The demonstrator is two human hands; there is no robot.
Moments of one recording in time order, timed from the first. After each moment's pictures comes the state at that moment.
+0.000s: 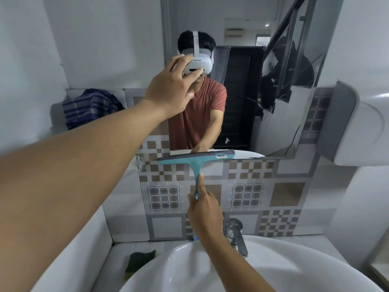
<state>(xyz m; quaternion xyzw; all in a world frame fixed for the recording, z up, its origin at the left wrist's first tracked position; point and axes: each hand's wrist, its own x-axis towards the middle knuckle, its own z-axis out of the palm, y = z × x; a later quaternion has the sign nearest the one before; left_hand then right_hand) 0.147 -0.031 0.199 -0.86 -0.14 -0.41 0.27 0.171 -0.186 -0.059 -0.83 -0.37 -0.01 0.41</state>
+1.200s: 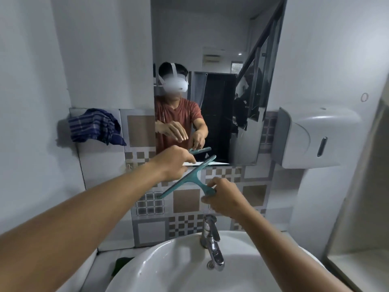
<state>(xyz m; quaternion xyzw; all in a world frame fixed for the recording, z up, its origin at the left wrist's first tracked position) 0.094 -0.141 0.120 -0.98 -0.09 -0.20 -0.01 0.196 -0.310 0.049 -0.83 -0.43 0.08 0.34</state>
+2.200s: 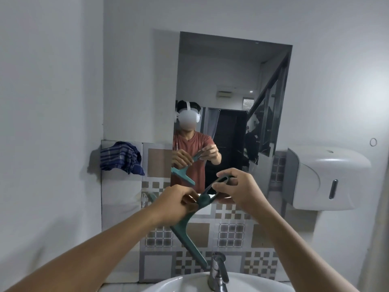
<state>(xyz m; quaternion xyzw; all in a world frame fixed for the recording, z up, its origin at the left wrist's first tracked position) 0.033 -0.172 0.118 -0.91 -0.16 -0.24 -0.29 0.175 -0.327 0.157 -0.66 -0.45 0.12 0.58</state>
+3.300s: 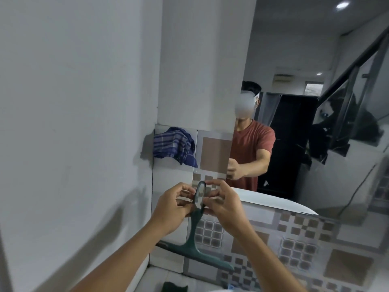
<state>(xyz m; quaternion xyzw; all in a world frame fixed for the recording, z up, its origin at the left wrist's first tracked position) -0.023 -0.051 0.040 -0.75 -0.28 -0.41 -0.44 0.131 -0.135 0.060 -0.56 -0.52 0.26 0.59</state>
